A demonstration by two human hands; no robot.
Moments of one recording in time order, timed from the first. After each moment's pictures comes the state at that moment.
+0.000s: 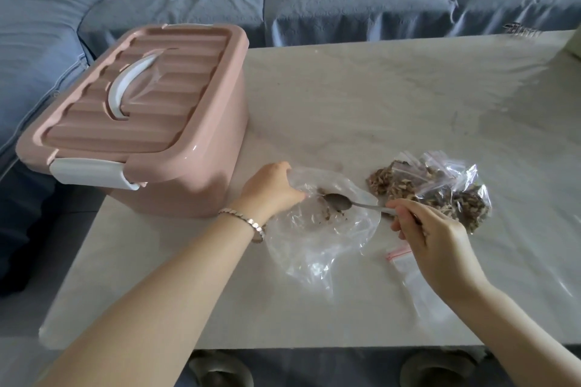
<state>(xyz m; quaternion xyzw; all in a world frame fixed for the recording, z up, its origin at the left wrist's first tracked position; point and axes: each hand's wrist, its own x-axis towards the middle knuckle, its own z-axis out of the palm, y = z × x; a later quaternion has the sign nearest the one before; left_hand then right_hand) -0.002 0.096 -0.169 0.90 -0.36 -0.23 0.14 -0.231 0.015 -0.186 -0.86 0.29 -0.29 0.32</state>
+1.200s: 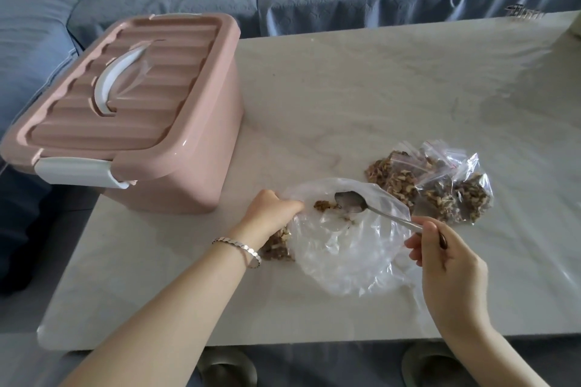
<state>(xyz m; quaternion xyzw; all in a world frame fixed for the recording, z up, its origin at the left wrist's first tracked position) -0.024 0.116 -0.197 0.85 -0.16 -0.37 0.32 -0.247 0.048 -0.204 -0.72 0.42 -0.39 0.38</state>
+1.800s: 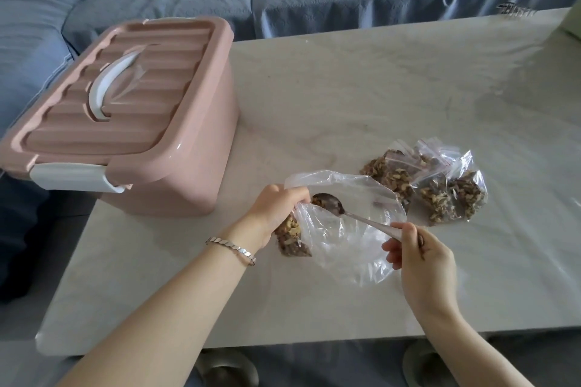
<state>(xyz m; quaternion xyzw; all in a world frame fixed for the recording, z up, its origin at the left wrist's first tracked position) -0.034 0.109 -0.173 0.78 -0.16 -0.44 0.41 -0.228 0.055 -0.203 -0.59 0.53 -0.31 0.52</state>
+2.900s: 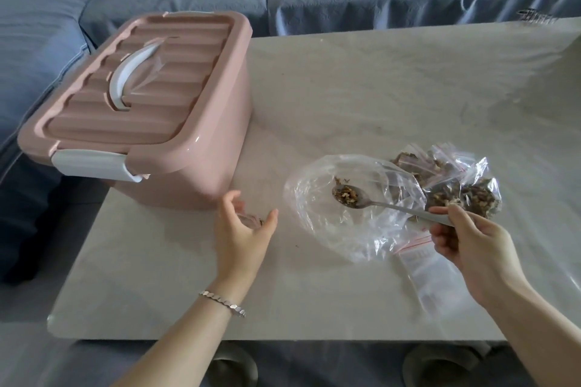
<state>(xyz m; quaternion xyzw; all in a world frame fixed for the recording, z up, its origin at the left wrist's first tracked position) -0.031 0.176 -0.234 0.86 -0.17 -0.07 0.48 -0.242 0.007 -0.172 -0.49 0.55 -0.28 0.62</state>
